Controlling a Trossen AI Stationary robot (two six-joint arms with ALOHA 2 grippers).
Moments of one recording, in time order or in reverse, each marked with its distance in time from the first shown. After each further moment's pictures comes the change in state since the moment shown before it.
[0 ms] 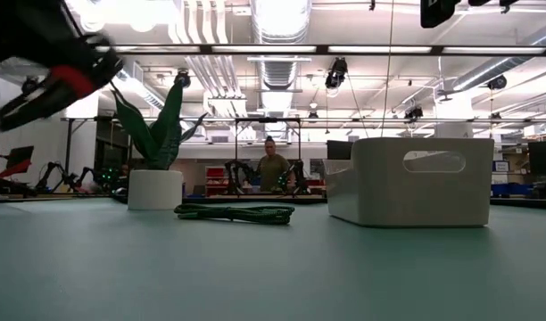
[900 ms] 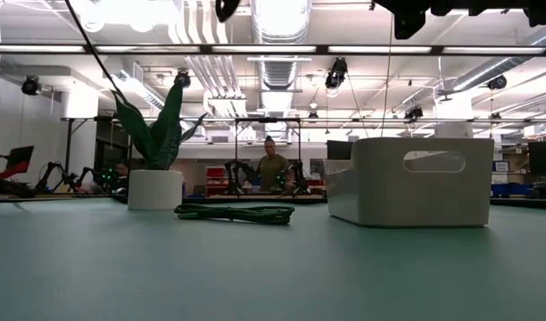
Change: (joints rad) left arm 0.238 -0.001 0.045 1.109 -0.030 1.814; right arm 0.000 0.286 0.000 0.339 0.089 0.049
